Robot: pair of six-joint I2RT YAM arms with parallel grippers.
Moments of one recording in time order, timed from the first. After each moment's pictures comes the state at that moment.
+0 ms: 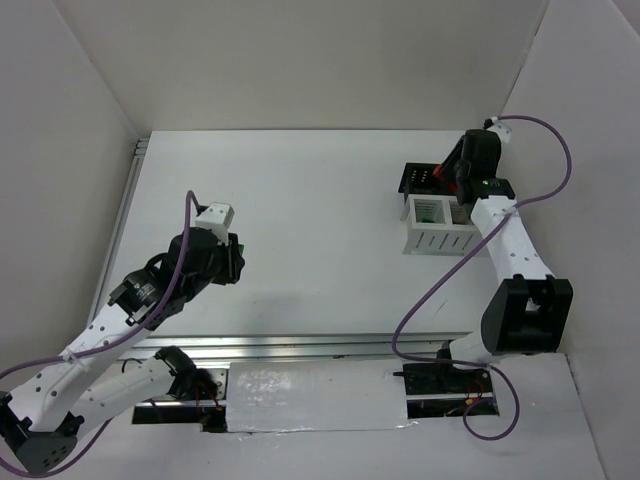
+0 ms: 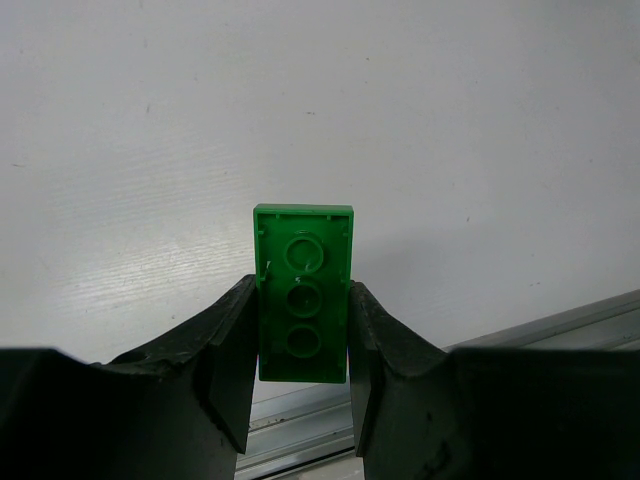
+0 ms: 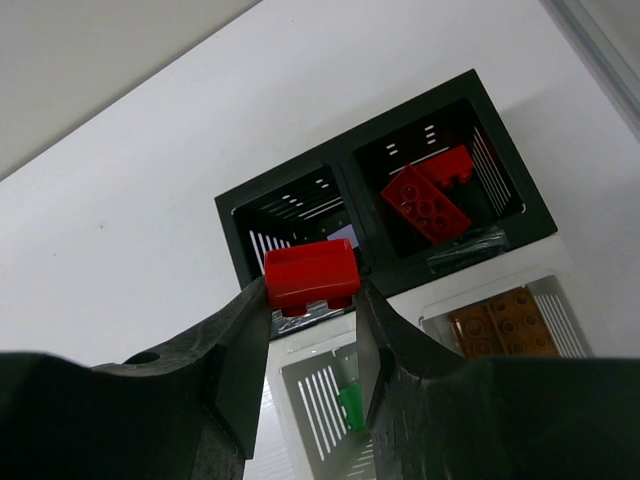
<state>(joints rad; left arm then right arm) -0.66 0.80 0.91 -0.72 -0.29 -0.37 -0.04 1.45 1.27 -0.29 0.19 0.46</state>
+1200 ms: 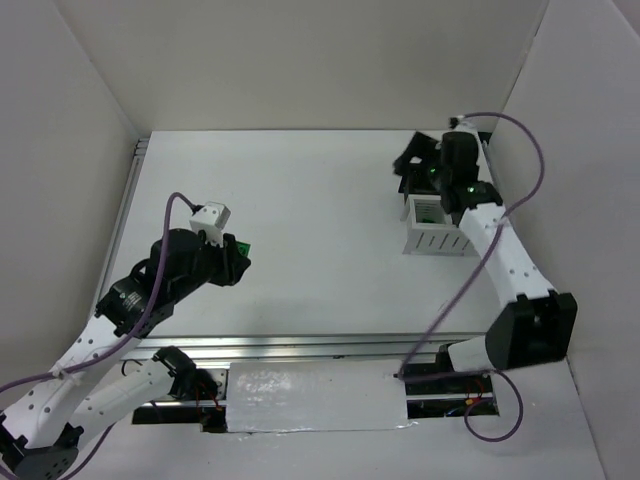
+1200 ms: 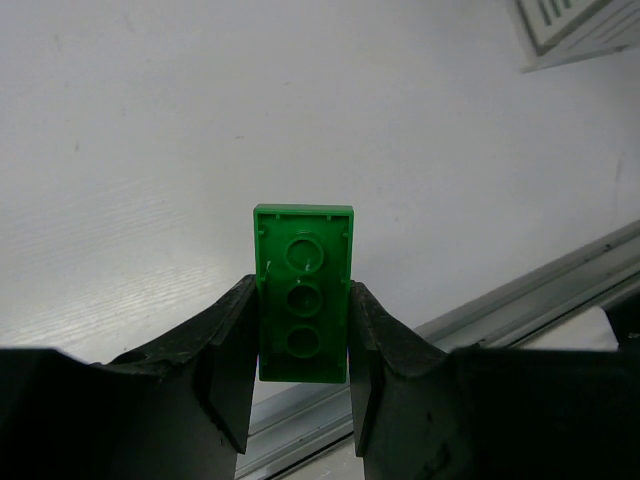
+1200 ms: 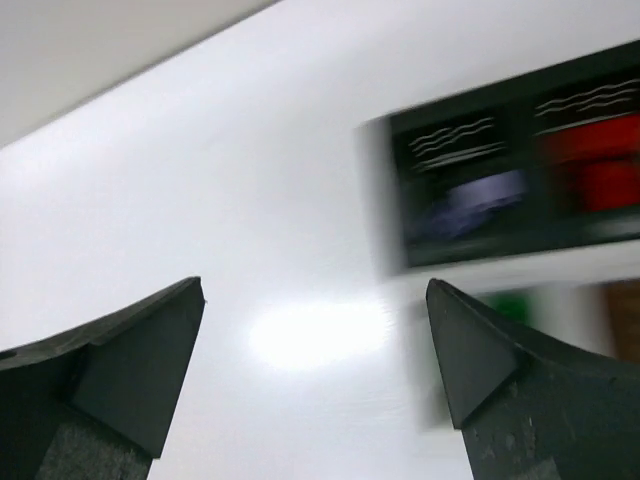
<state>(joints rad) -0.61 0.75 0.90 -0.68 -0.14 -0.34 0.04 1.46 1.33 -0.36 0.10 0.48</state>
